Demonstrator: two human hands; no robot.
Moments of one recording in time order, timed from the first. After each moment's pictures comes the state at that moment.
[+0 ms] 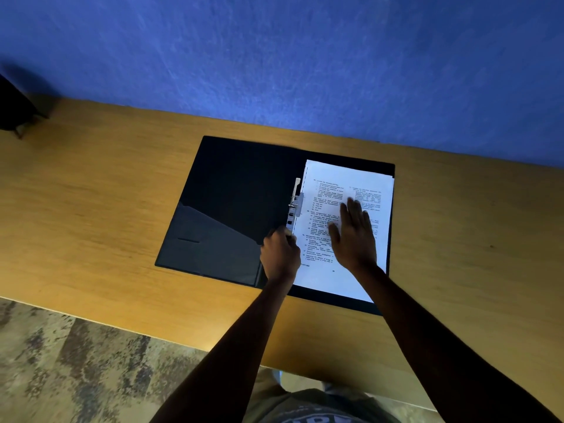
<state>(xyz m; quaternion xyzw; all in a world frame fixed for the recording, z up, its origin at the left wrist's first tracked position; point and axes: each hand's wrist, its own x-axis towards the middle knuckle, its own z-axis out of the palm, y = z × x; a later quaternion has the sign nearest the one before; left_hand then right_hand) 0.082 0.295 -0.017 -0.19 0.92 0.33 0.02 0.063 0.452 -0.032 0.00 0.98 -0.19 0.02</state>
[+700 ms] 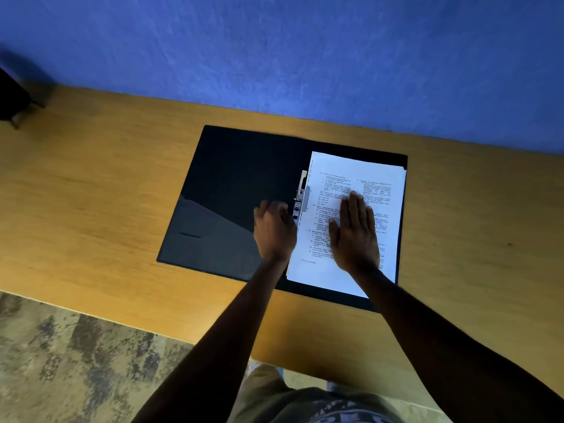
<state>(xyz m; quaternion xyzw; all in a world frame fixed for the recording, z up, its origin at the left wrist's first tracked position) 0.050 0.277 -0.001 -0.16 0.92 0.34 -0.06 0.067 0.444 -0.060 -0.02 0.99 -0.10 -0.01</state>
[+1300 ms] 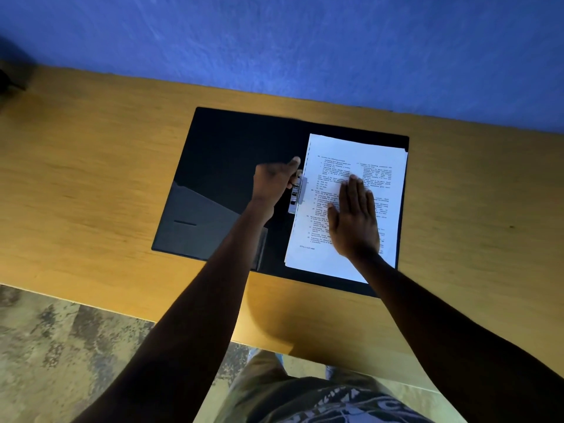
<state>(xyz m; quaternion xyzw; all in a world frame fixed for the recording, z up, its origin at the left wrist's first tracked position) -0.018 0.264 0.005 -0.20 0.75 0.62 0.12 0.064 0.443 -0.064 -0.01 0.99 -0.10 -0.03</state>
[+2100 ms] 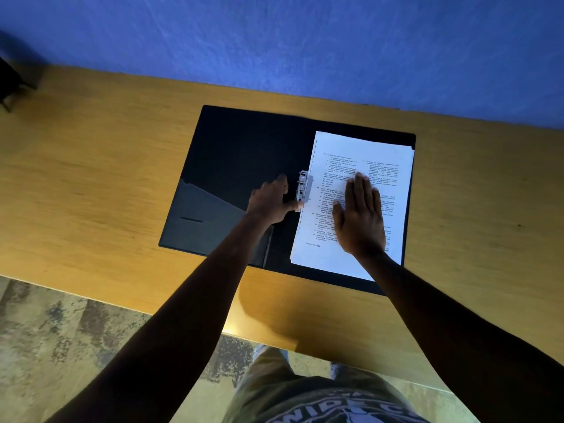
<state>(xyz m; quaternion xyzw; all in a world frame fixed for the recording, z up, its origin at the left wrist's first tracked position) 0.007 0.237 -0.011 0.01 0.95 0.25 0.19 0.064 0.443 -0.066 -0.01 0.99 -0.10 -0.05</state>
